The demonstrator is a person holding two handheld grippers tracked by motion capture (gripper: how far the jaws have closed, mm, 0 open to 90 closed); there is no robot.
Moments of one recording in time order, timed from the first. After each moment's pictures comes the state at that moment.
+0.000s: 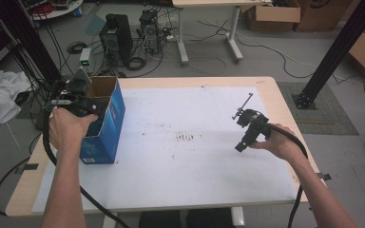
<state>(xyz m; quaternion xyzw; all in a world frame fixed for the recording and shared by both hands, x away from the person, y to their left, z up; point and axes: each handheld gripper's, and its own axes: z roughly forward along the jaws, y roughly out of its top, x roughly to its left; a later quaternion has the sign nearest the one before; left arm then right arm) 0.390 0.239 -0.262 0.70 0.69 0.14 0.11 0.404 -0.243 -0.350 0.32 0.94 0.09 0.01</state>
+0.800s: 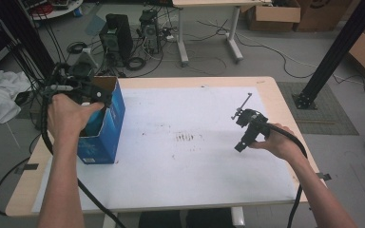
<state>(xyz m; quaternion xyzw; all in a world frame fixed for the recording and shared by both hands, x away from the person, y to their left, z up) 0.386 0.207 -0.209 0.74 0.64 0.16 0.14 0.405 -0.241 -0.350 0.31 0.94 0.09 0.01</state>
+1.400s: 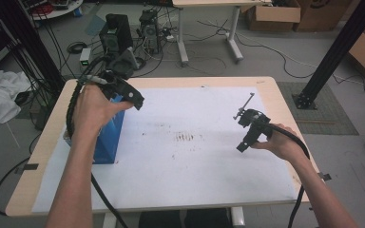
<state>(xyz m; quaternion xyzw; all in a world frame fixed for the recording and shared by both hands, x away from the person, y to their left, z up) 0.394 0.128 -0.205 0.84 0.51 0.12 0.13 0.402 -0.246 -0.347 0.32 0.94 0.08 0.01</state>
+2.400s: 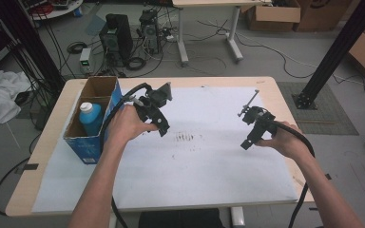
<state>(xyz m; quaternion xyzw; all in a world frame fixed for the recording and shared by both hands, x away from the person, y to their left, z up) 0.410 0.069 -0.293 0.91 0.42 0.03 0.05 0.404 -0.256 -0.337 0.34 0.94 0.08 0.02</state>
